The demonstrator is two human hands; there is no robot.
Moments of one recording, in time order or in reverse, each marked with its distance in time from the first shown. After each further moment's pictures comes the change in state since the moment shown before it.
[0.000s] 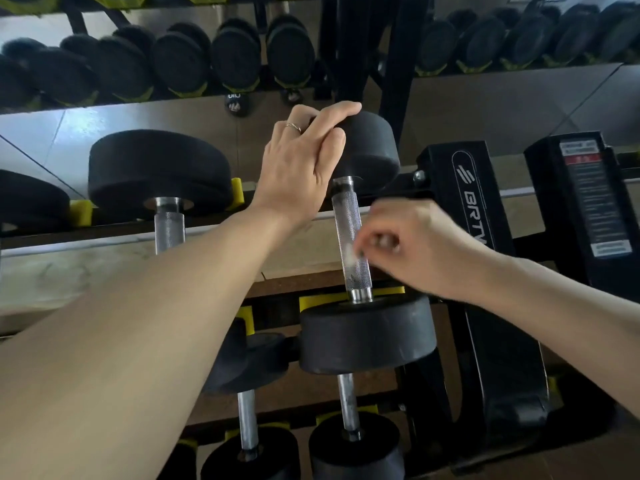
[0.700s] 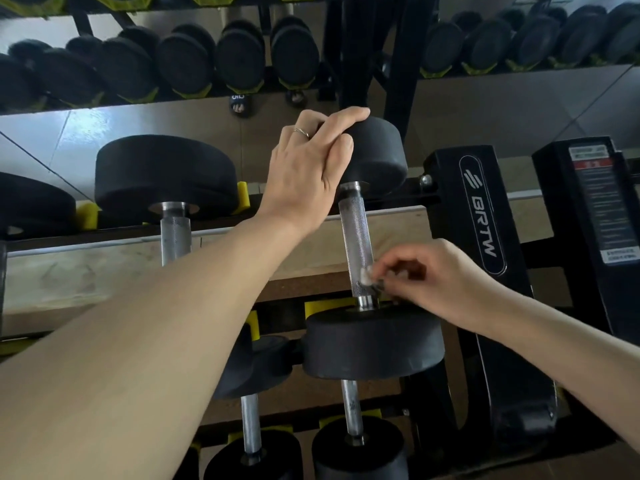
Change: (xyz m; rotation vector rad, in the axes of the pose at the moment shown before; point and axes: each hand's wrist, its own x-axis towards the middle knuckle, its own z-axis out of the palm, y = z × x) left_hand 0.001 0.000 0.000 0.006 -0.008 -0.013; right_hand -0.028 0.001 0.011 0.314 -0.094 0.334
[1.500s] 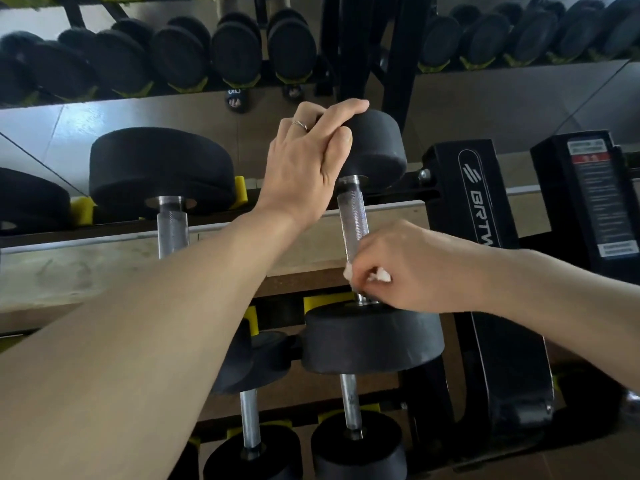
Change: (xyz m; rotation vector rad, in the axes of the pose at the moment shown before) left_hand -0.001 -0.001 0.003 -0.002 0.011 0.019; right_hand 0.022 -0.033 -0.005 -0.558 -0.314 -0.254
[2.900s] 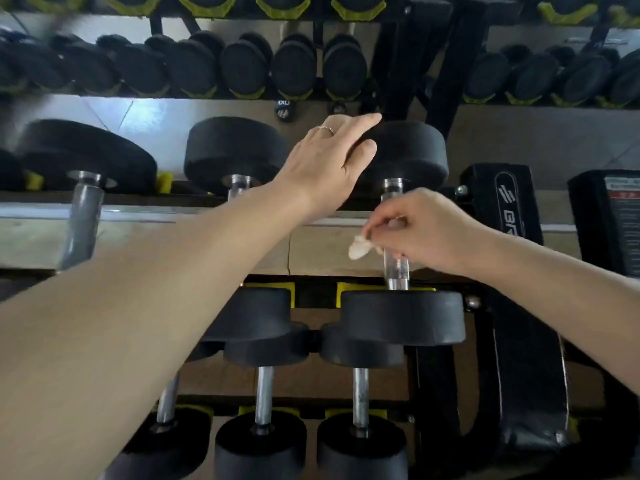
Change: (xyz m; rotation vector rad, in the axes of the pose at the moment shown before) left_hand -0.022 0.015 -0.067 0.051 -0.232 -0.119; right_hand 0.013 -0.039 -0.016 0.331 0.205 0.191
